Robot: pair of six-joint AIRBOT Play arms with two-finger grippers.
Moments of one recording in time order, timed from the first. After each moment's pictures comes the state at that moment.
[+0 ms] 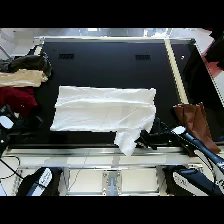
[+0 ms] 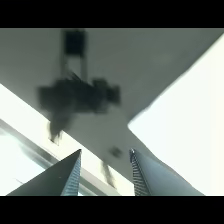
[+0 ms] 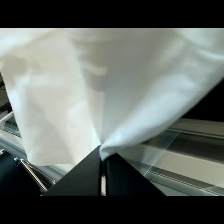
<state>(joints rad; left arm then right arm) 0.41 -0.83 0.58 1.45 -1.05 -1.88 0.07 -1.07 0.28 -0.53 0.97 1.37</state>
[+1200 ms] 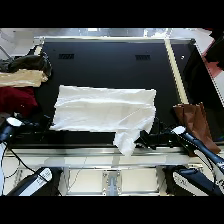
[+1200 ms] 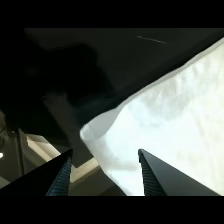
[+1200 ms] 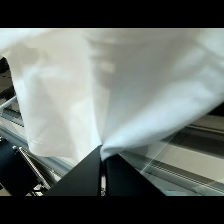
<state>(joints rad) 0.45 -1.07 0.52 1.12 -0.88 -1.90 0.07 -1.07 0.28 -0.52 0.99 1.32</state>
